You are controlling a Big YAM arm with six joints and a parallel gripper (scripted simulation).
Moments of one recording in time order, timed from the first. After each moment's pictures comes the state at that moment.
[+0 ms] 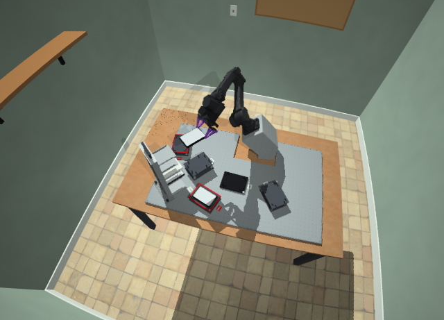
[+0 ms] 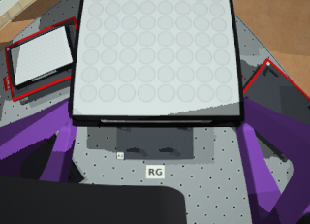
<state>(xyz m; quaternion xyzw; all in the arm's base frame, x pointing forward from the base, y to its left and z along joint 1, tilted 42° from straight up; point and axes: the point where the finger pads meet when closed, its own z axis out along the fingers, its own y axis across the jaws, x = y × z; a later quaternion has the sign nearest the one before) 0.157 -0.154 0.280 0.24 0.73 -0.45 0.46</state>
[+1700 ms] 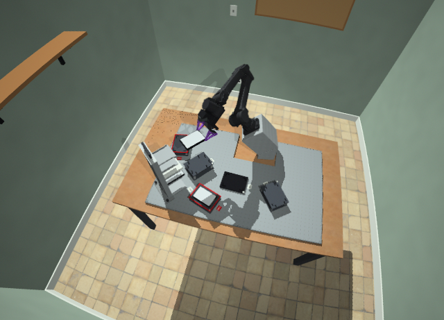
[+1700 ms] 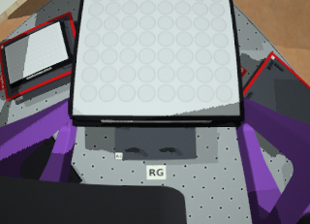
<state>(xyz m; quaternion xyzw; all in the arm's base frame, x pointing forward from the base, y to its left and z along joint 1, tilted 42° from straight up) 0.156 -0.170 0.264 0.24 0.72 -0.45 0.46</state>
